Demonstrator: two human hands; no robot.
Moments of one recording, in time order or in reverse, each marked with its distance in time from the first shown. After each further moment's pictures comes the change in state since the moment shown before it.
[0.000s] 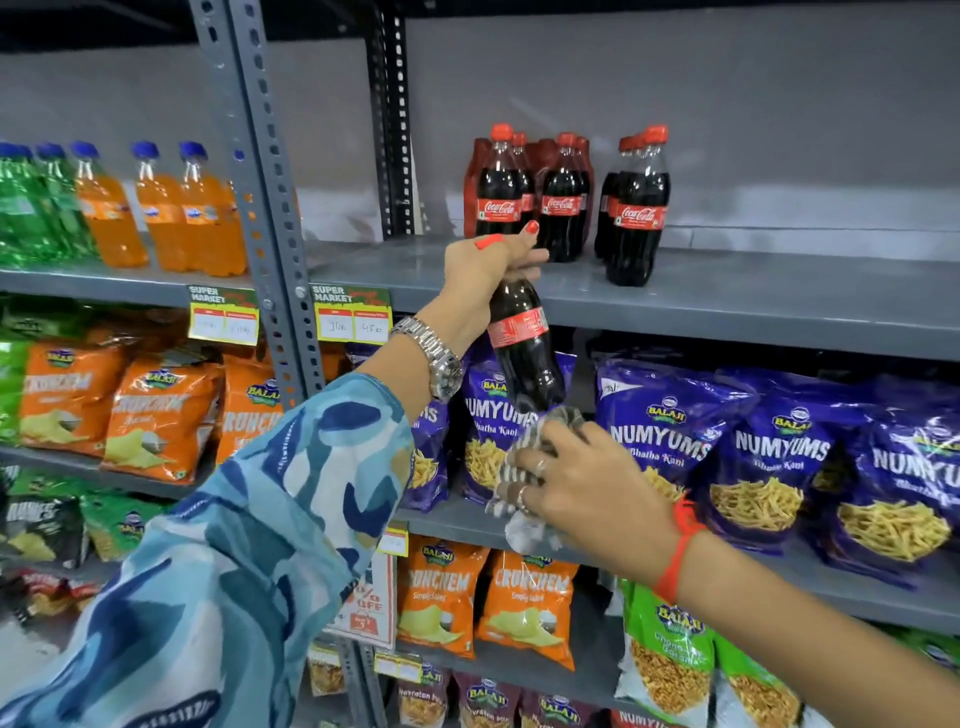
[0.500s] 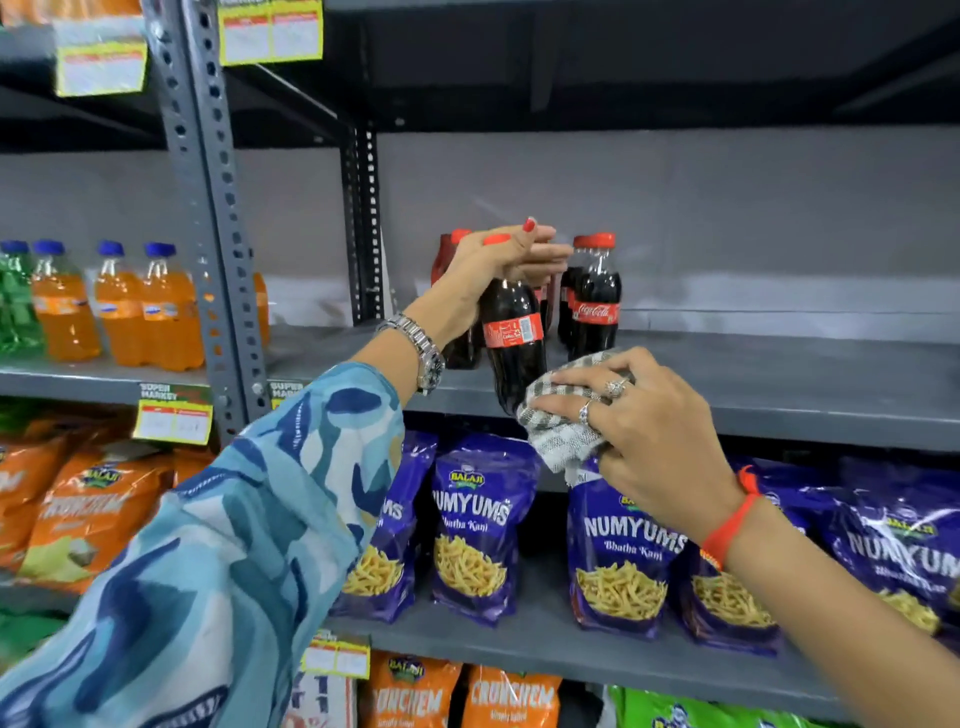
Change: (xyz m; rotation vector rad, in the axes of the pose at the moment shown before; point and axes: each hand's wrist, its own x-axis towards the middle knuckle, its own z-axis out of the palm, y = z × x) left_hand 0.057 0.058 0.036 0.045 -0.459 0.357; right_hand 0.008 0.105 -0.043 0.123 0.473 0.377
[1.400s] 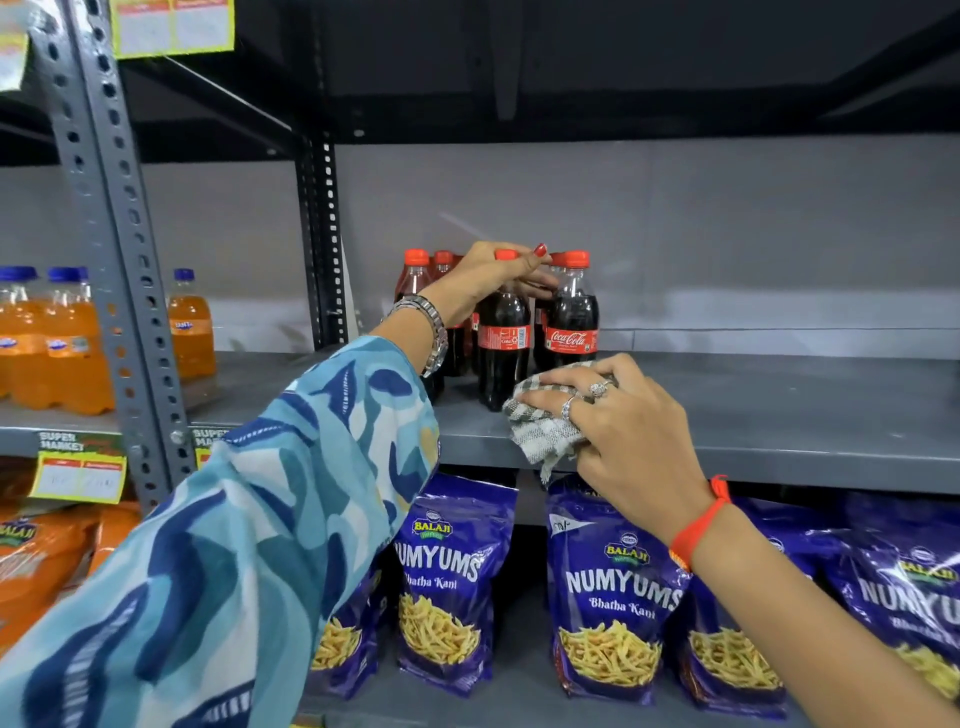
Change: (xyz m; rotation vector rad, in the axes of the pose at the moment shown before) left_hand 0.092 -0.037 0.003 0.300 -0.151 -0.092; right_hand 0.023 0.053 0.051 -0.006 0.002 0.125
